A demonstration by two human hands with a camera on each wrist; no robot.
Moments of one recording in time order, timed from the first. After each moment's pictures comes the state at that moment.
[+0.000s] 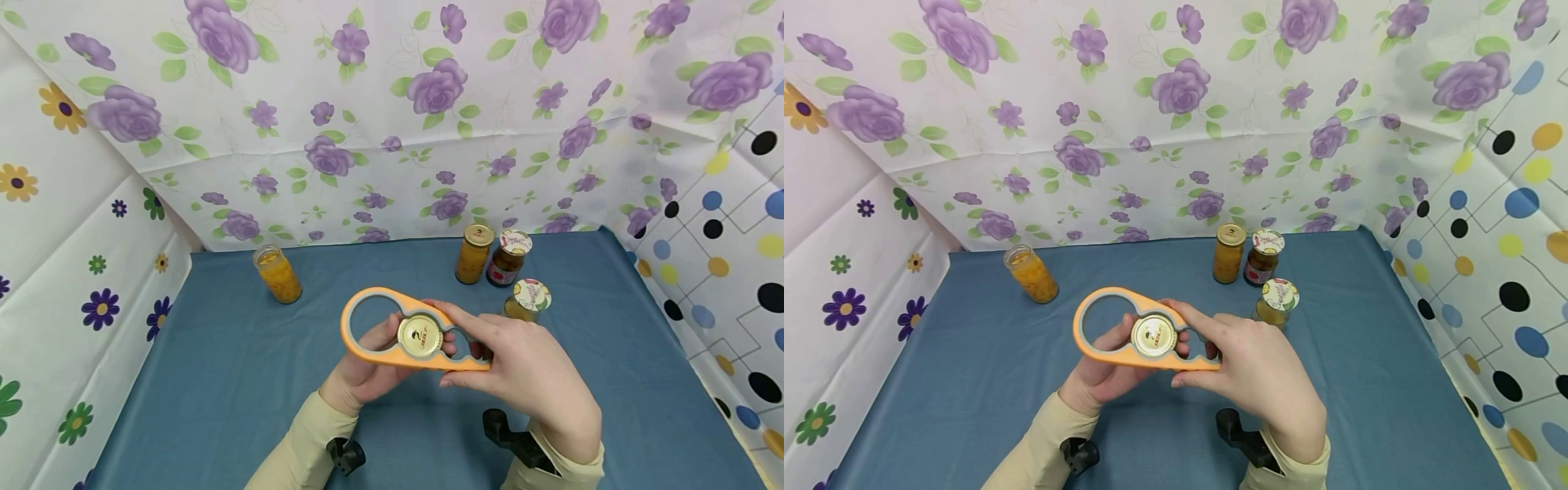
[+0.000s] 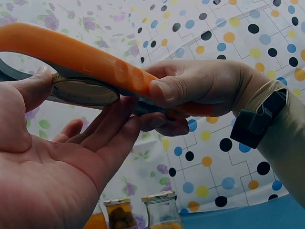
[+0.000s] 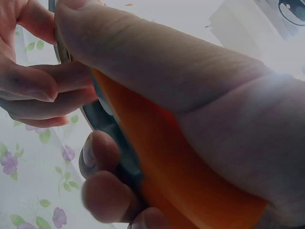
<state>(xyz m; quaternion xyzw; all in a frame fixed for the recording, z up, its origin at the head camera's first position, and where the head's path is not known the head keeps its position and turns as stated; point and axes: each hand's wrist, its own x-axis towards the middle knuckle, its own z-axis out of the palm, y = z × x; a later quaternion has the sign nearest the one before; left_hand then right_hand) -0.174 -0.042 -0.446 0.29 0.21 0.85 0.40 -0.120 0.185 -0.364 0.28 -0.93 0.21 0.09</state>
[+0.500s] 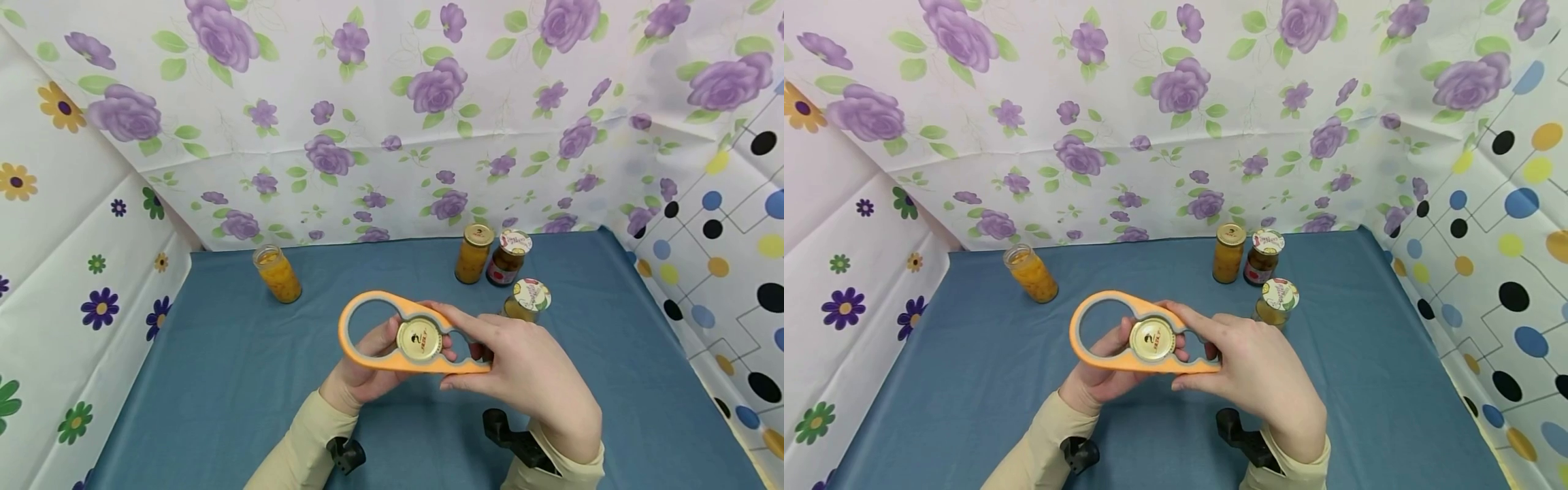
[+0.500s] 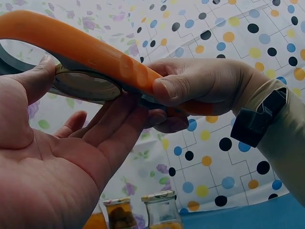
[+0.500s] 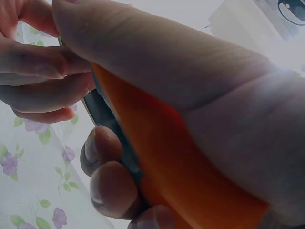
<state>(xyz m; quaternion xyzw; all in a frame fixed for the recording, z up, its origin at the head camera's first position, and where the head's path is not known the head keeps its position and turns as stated) -0.174 -0.040 -0.449 0.32 0.21 0.84 0.39 -0.120 0.185 -0.364 0.29 -0.93 0.22 0.09</state>
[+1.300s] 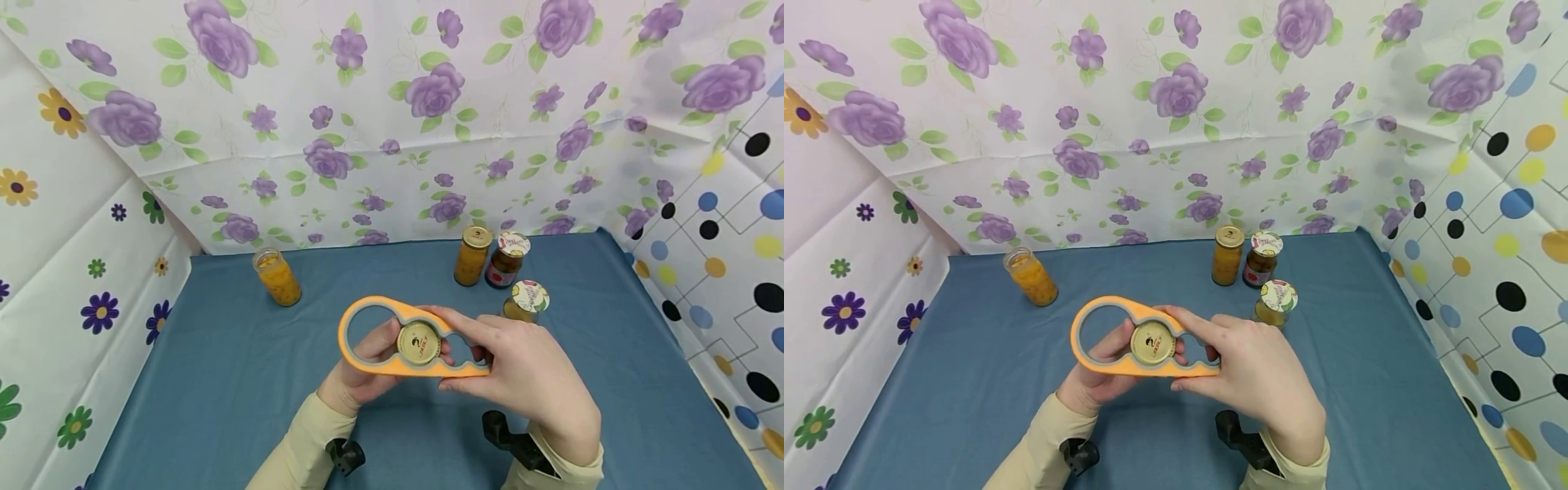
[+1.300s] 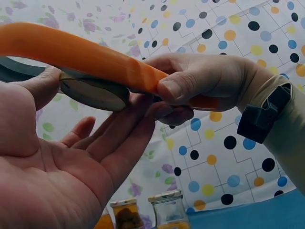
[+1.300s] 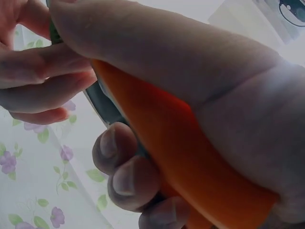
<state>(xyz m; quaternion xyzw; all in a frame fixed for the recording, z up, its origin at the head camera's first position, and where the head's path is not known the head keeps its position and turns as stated) -0.175 -0.042 -0.447 0.35 0.27 0.82 0.37 -0.119 0.186 -0.365 0.30 -0.92 0.21 0.13</state>
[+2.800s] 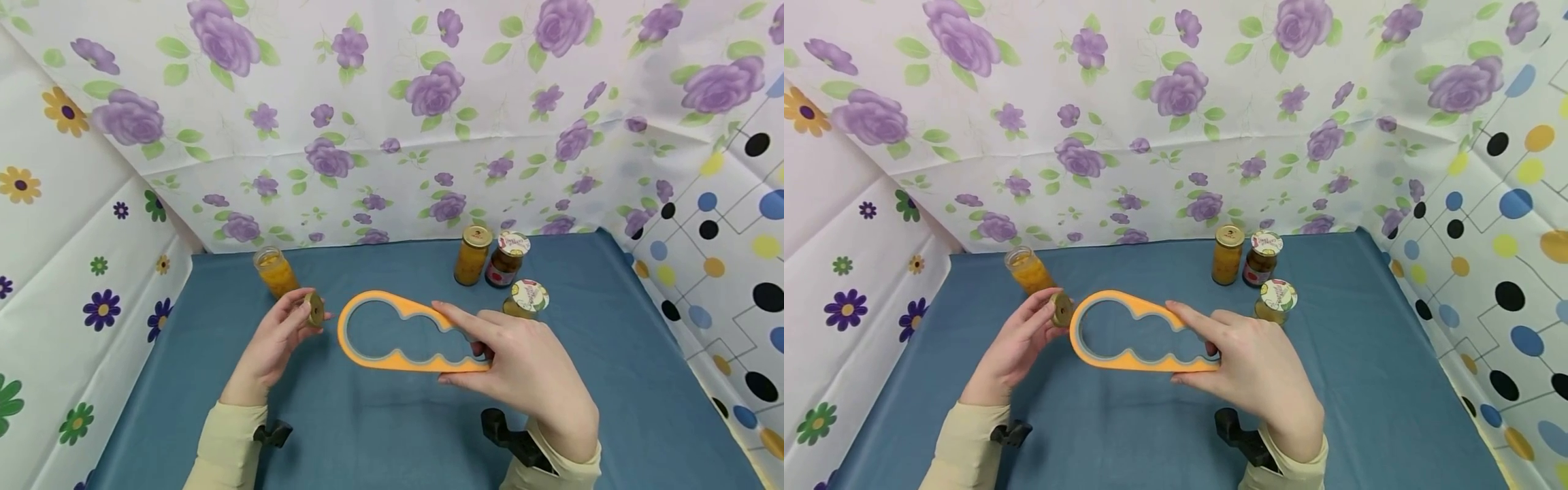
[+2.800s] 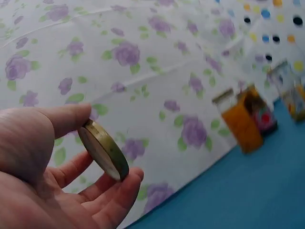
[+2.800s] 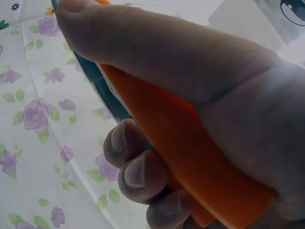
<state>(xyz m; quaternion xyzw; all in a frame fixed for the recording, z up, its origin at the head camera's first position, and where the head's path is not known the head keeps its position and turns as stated) -0.206 -0.185 -0.470 0.07 0.67 0.73 0.11 -0.120 0.185 -0.364 0.31 -0.91 0.20 0.17</state>
